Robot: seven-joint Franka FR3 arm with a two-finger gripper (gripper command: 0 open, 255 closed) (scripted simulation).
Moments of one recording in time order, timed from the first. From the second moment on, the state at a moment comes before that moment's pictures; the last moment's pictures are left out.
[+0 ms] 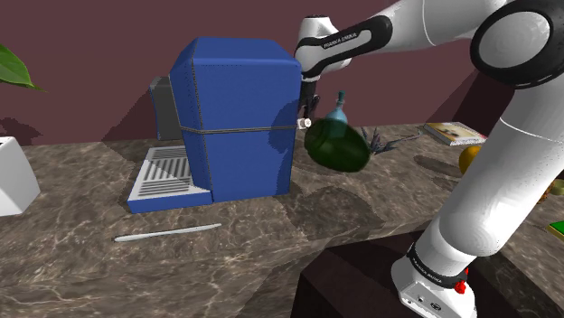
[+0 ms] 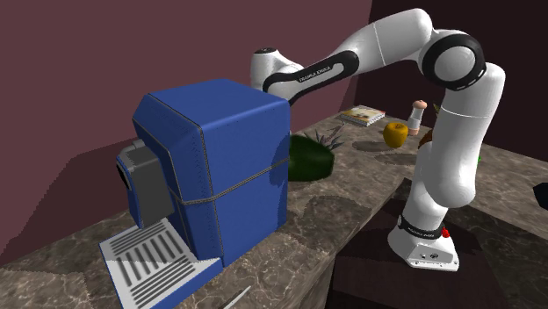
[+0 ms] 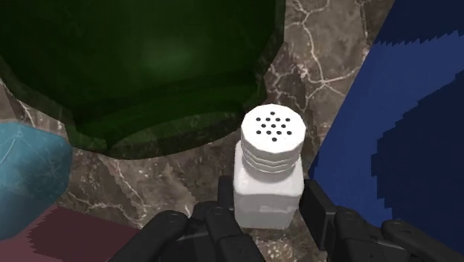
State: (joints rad) arm 0.00 0.04 -0.07 -1.98 -0.05 2.11 0.19
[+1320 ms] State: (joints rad) arm -0.02 -0.07 -0.10 -1.89 -0.05 1.91 0.13
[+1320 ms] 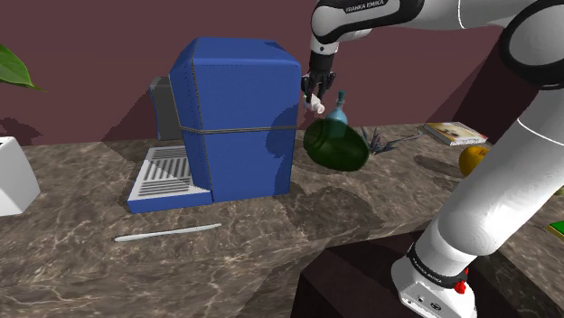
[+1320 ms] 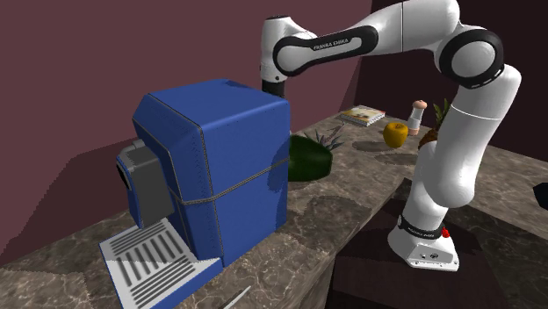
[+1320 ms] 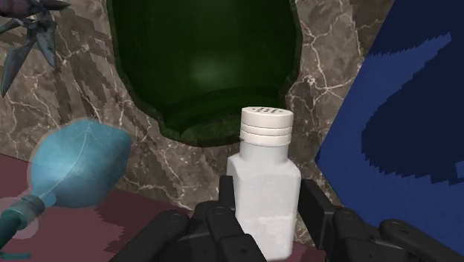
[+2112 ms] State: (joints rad) arm -0.13 -0.31 -0.24 -2.14 -0.10 1.93 -0.09
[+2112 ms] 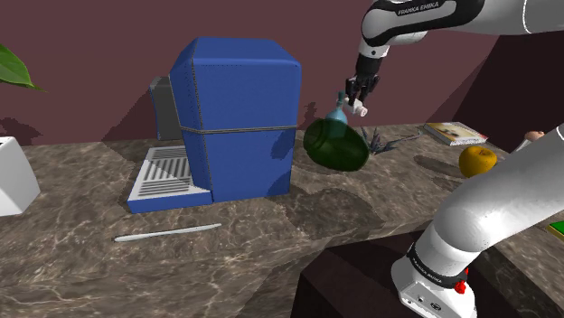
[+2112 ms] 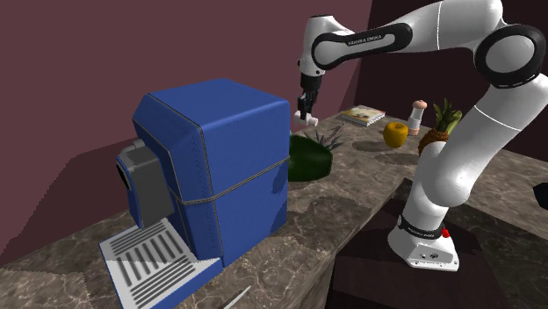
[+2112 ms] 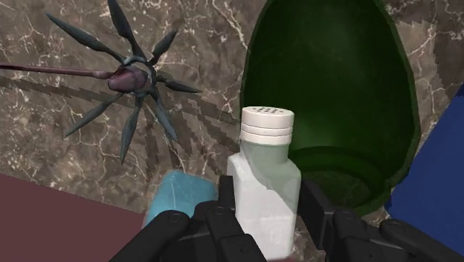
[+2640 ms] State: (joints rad) arm -0.21 -0.41 -0.36 -2.21 -0.16 1.92 -0.27
